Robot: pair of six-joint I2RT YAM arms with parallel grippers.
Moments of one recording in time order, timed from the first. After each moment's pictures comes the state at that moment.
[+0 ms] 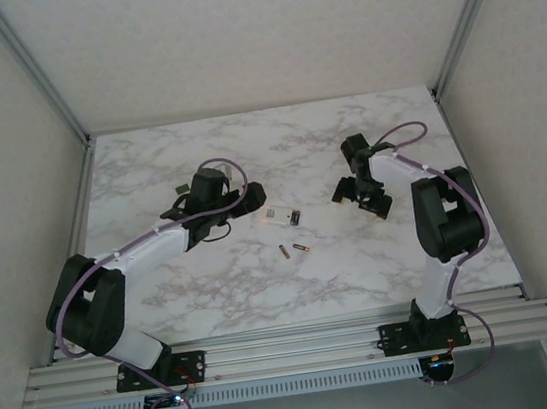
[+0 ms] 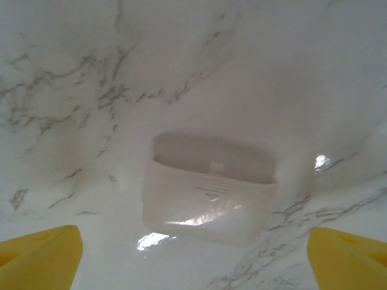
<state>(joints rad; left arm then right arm) -0.50 1.54 0.92 -0.08 0.09 -0.69 0.28 1.85 1.24 -0.85 0.03 0.76</state>
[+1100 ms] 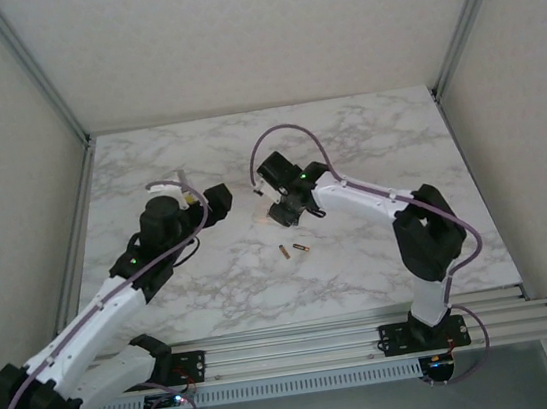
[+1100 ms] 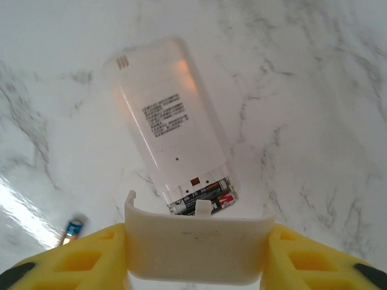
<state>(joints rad) -0.49 0.95 0.70 -0.08 -0.14 -0.62 0.79 1.84 1.42 -0.74 0.16 -0.24</state>
